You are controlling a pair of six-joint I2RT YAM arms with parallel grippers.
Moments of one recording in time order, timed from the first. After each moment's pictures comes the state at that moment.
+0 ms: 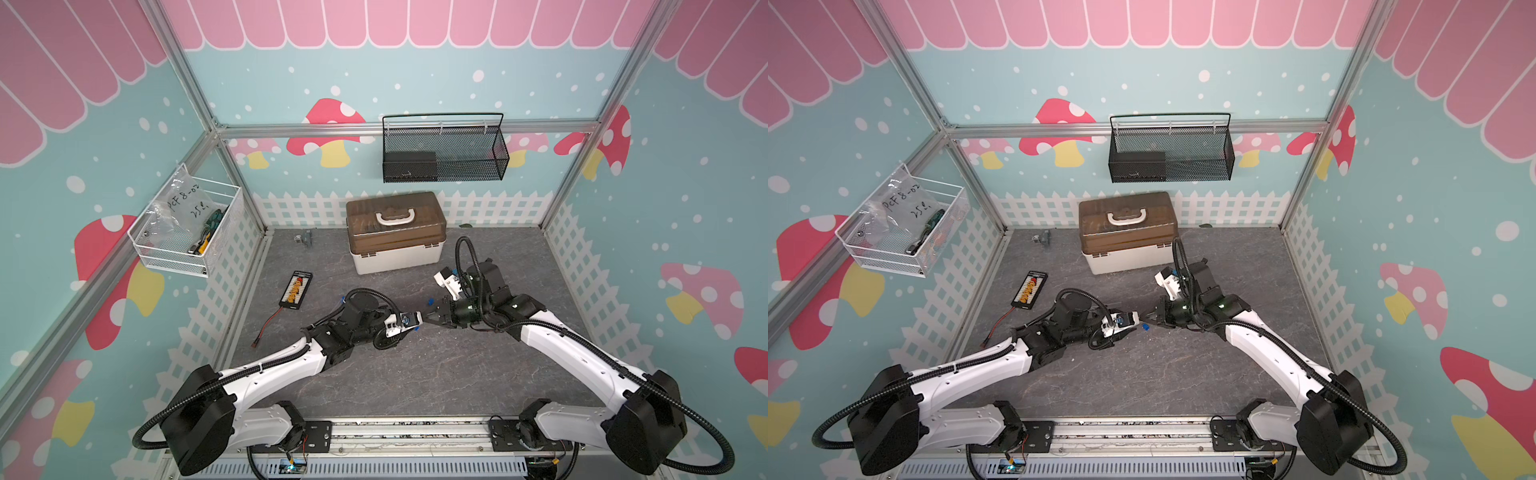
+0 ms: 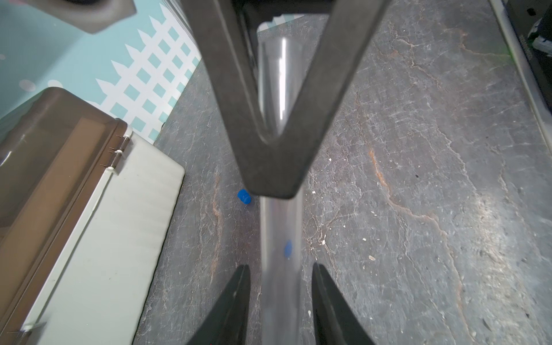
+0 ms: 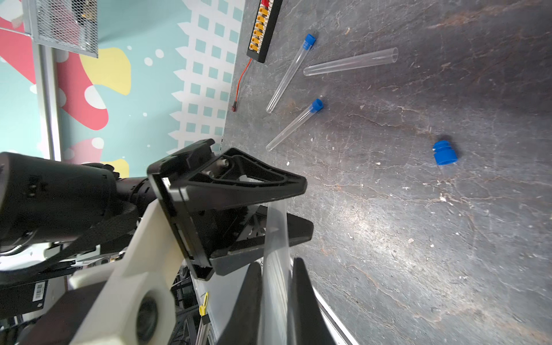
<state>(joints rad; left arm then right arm) -0.76 1.24 0.69 0.03 0.27 0.63 0.55 1.24 0.96 -0.46 -0.71 0.67</state>
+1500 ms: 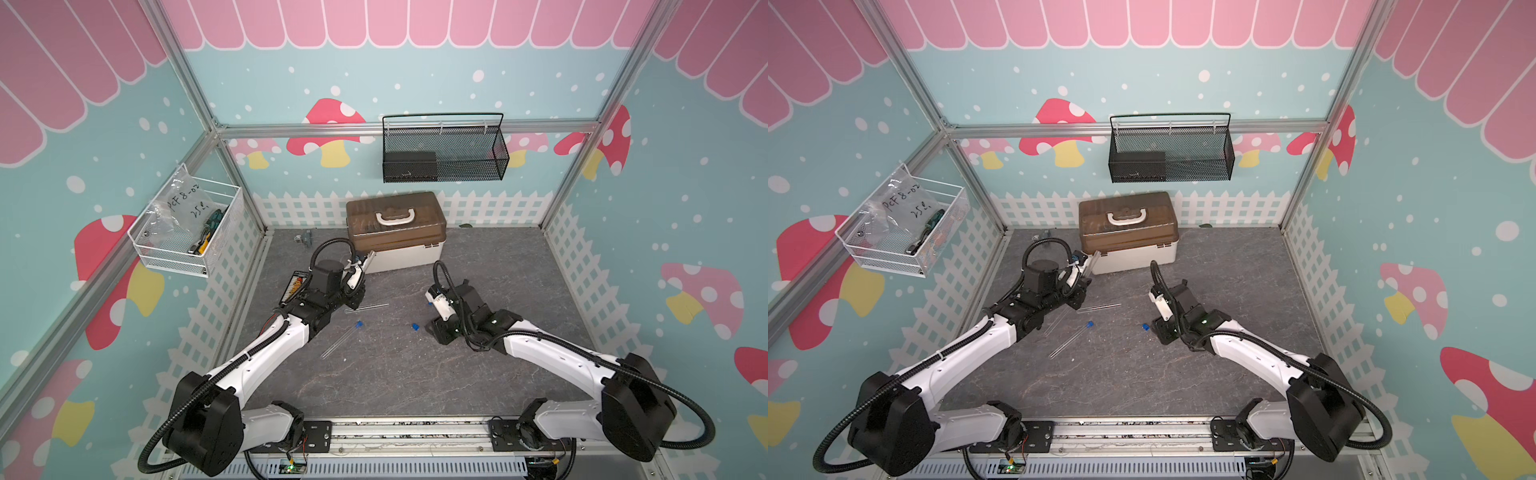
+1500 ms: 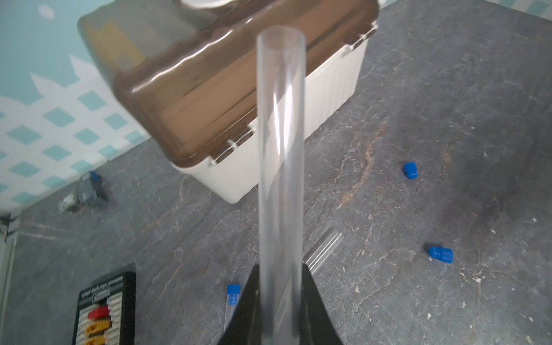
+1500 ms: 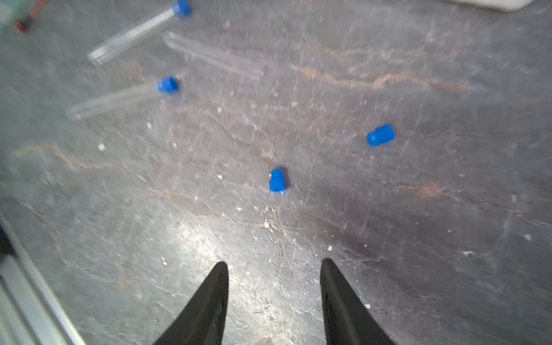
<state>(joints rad) -0.38 1.27 0.86 -0.16 0.07 0.16 0.70 1.34 0.77 -0.33 -0.10 0.10</state>
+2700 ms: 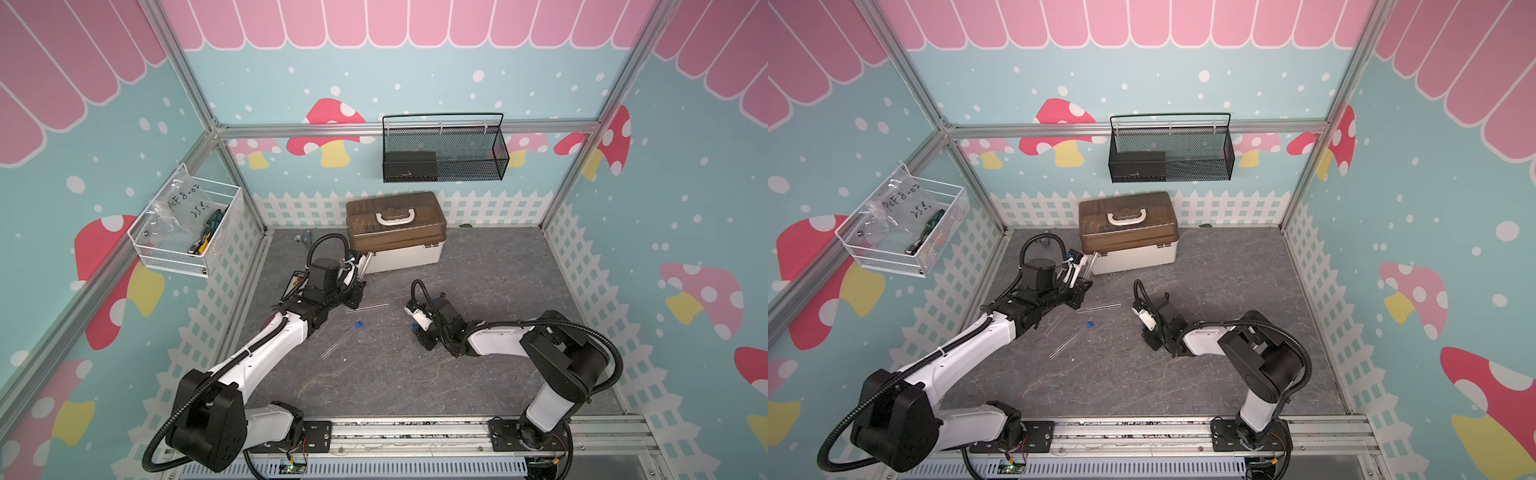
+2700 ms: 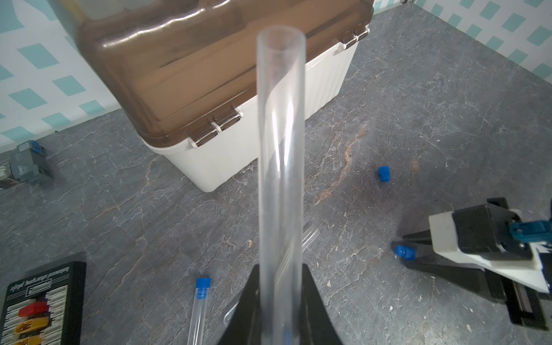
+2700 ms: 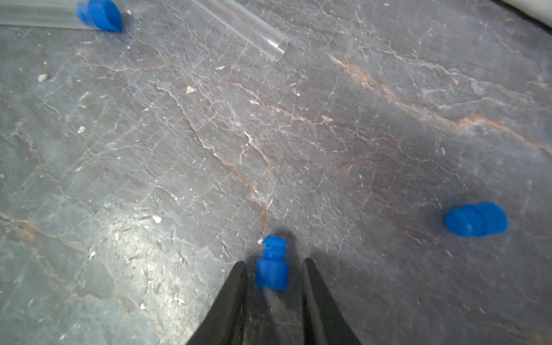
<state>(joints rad) -0.35 1.28 0.87 -0.18 0.17 0.08 0.73 1.70 0.71 0.17 -0.05 -0.11</state>
